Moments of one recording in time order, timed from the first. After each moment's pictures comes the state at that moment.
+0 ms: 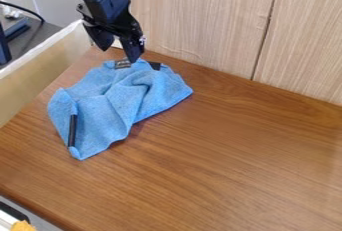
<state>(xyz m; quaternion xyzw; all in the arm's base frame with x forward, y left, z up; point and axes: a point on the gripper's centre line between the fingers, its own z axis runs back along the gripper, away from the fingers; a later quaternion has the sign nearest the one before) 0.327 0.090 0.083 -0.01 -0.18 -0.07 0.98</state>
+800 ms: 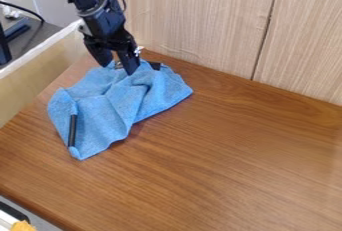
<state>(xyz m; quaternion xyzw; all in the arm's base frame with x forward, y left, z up) 0.342 0.114 0.033 -0.07 -0.13 -0.05 0.99</state>
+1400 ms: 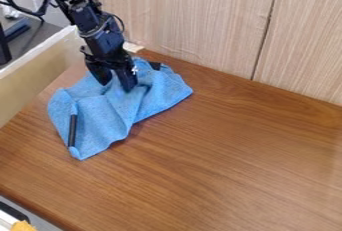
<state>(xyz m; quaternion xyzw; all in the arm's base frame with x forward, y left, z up) 0.340 0.118 0.002 -0.08 -0.11 -0.05 0.99</state>
